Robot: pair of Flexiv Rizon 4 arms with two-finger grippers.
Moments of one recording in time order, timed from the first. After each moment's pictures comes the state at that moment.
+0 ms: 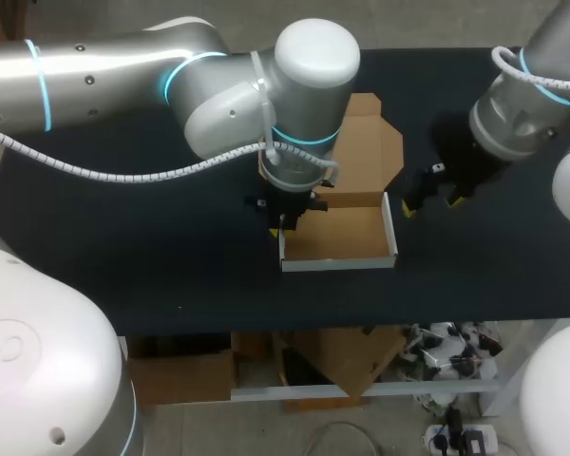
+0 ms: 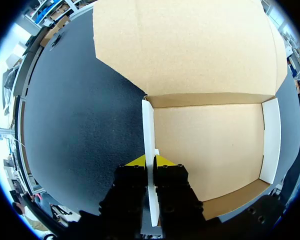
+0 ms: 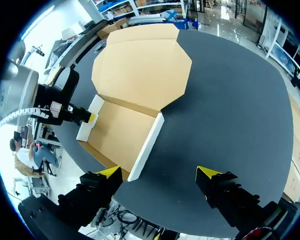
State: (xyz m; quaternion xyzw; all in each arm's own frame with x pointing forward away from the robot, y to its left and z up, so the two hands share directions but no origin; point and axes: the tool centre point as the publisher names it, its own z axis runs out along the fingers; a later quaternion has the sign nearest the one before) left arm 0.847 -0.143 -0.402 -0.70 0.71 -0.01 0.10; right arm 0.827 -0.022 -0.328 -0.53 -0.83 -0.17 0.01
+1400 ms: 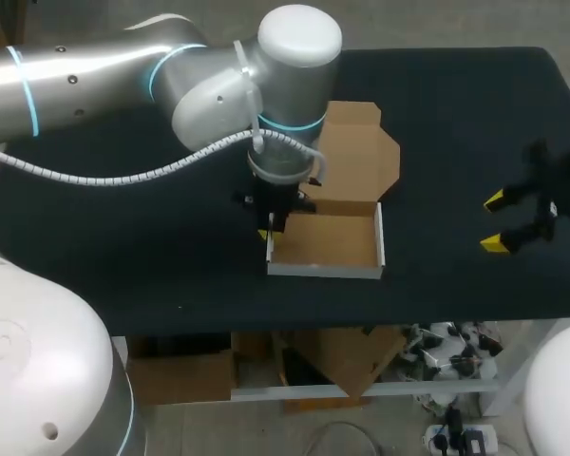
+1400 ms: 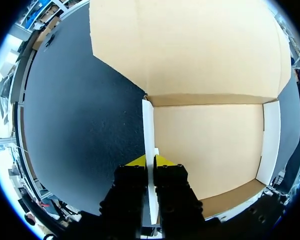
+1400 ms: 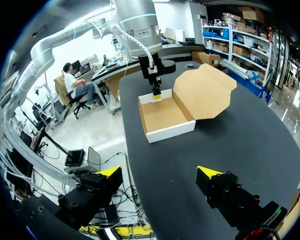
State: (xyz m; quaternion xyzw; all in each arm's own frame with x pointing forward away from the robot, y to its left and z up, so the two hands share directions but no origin) left arm 0.839 -0.124 -0.398 -0.68 0.73 0.02 0.06; right arm 0.763 -0.092 -0.293 -0.17 -0.92 -0.35 0.01
